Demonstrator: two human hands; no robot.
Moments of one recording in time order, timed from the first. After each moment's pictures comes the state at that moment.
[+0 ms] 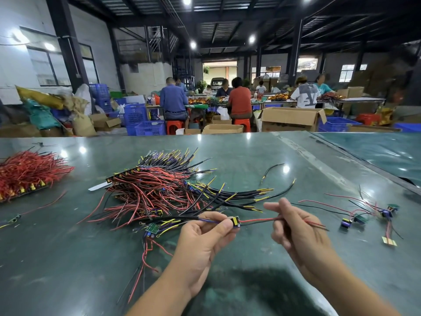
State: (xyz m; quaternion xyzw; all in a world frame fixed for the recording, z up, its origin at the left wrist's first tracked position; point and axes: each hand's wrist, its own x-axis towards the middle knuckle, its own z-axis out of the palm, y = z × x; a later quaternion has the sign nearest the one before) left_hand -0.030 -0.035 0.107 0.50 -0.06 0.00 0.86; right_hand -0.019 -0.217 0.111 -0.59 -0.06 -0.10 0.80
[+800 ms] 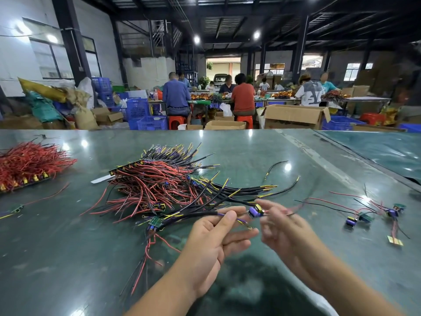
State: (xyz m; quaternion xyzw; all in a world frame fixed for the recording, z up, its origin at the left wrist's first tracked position) left_hand -0.040 -0.042 0.111 0.49 -0.11 -0.07 0.86; right_hand -0.027 -0.204 0.111 -0.53 -0.11 0.04 0.84
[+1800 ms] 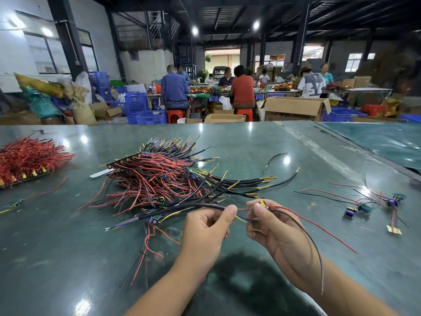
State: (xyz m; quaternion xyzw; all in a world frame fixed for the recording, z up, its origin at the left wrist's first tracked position) left_hand -0.031 -0.042 0.095 0.70 -0.09 0.17 0.69; right_hand -0.040 -0.183 0.108 -0.53 -0.08 0.02 0.85
